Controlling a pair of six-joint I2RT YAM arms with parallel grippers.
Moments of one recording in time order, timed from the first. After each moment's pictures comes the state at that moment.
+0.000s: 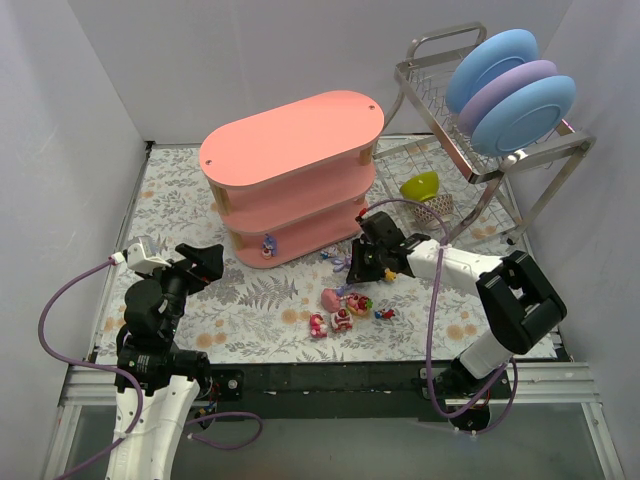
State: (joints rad) left arm -0.11 0.24 0.57 -0.44 -0.04 -0.63; right arm 0.68 1.58 0.87 -0.28 -0.18 0.59
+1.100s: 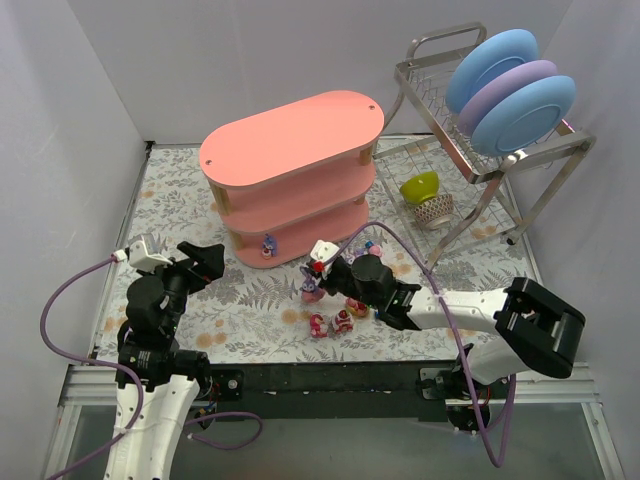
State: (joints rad) left arm -0.11 0.27 0.57 -0.44 -0.04 -0.63; right arm 1.07 1.40 0.60 0.58 0.03 -0.19
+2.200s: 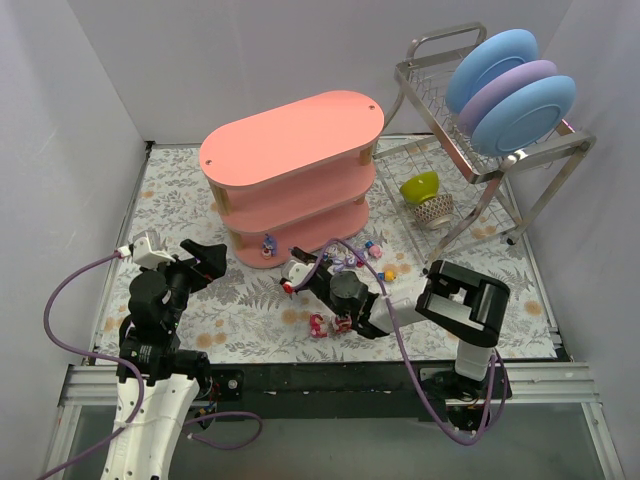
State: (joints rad) left arm -0.11 0.31 0.57 -0.44 -0.02 -0.63; right arm 1.17 1.78 0.66 1.18 0.36 -0.63
